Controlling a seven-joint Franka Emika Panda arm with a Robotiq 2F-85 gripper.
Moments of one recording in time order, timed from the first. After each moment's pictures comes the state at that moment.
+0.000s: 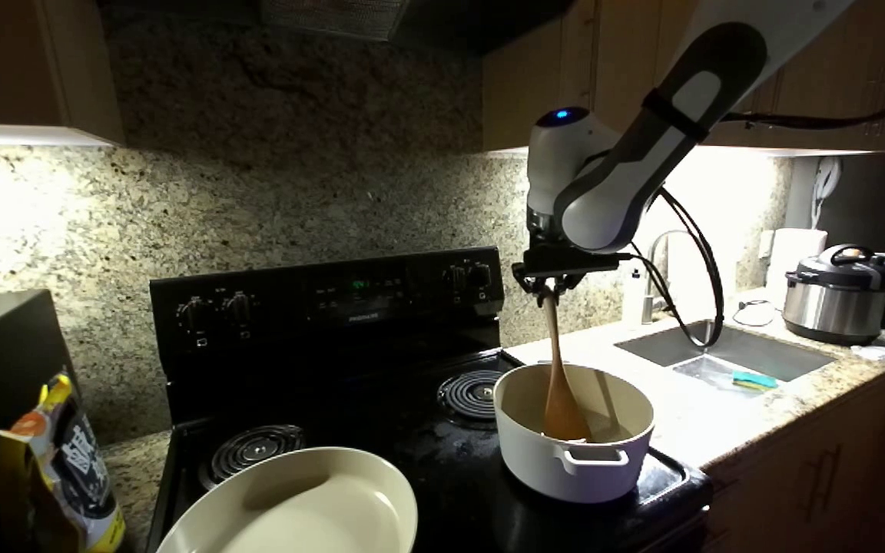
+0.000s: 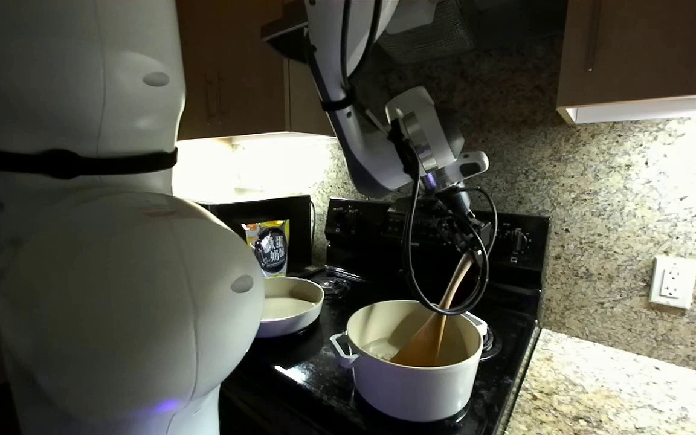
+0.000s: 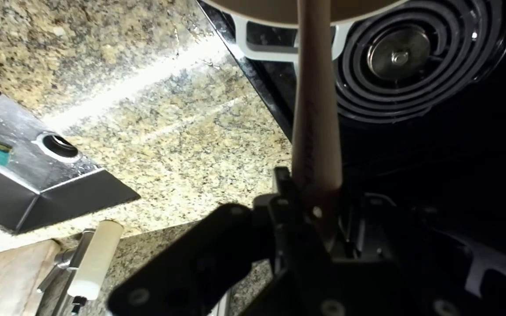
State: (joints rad) arm -0.07 -0.05 0.00 -2.39 -0.67 2.69 0.99
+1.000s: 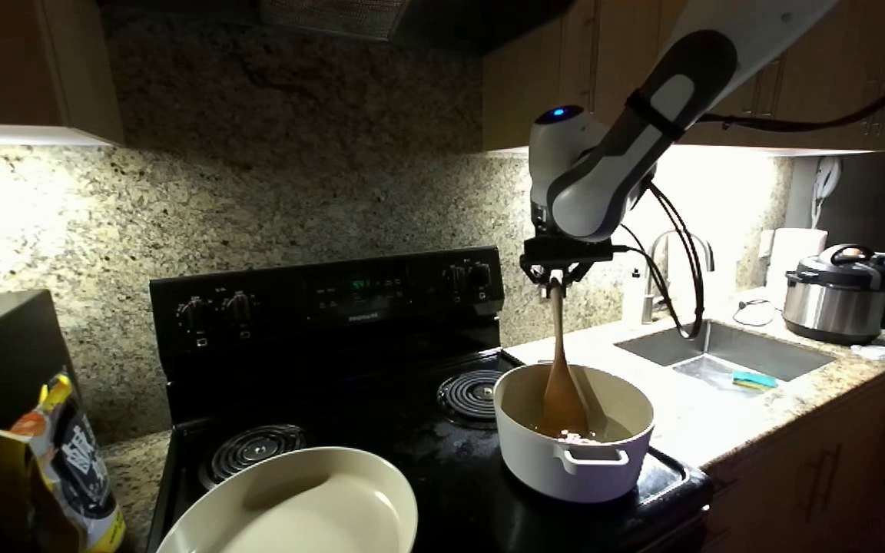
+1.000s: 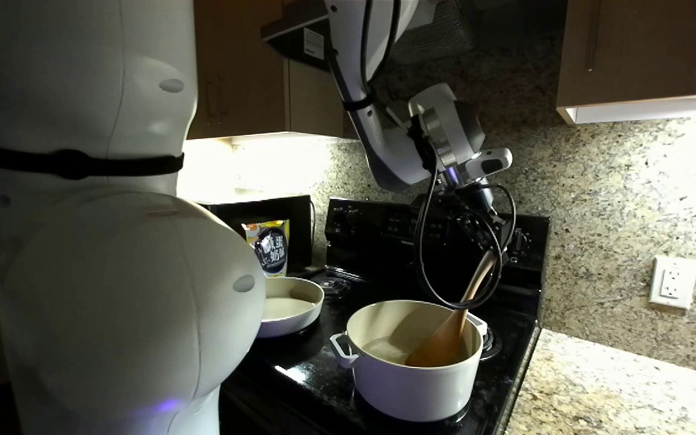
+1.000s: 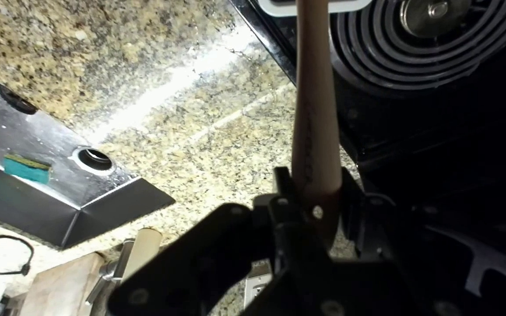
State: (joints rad) arm -0.06 0.02 -0.06 -2.28 -0.62 2.63 1.01
